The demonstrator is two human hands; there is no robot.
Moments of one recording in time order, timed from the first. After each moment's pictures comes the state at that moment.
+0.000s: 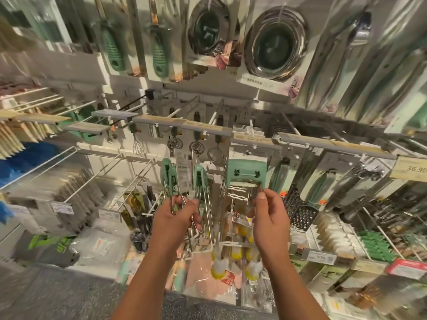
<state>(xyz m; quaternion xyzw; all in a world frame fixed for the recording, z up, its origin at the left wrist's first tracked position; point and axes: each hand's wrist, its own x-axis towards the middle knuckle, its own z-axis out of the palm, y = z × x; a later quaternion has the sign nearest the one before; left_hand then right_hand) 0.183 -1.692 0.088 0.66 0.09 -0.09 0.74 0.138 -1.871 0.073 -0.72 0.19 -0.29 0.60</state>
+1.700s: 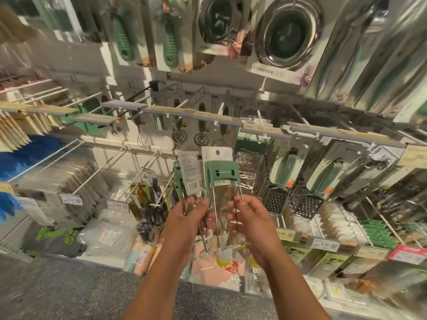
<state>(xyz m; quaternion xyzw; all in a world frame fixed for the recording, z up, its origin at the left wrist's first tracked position) 0.166 -1.685 0.077 0.62 0.08 -0.13 0.77 0.131 -1.838 0.063 -0.60 0.20 -0.06 0.77</state>
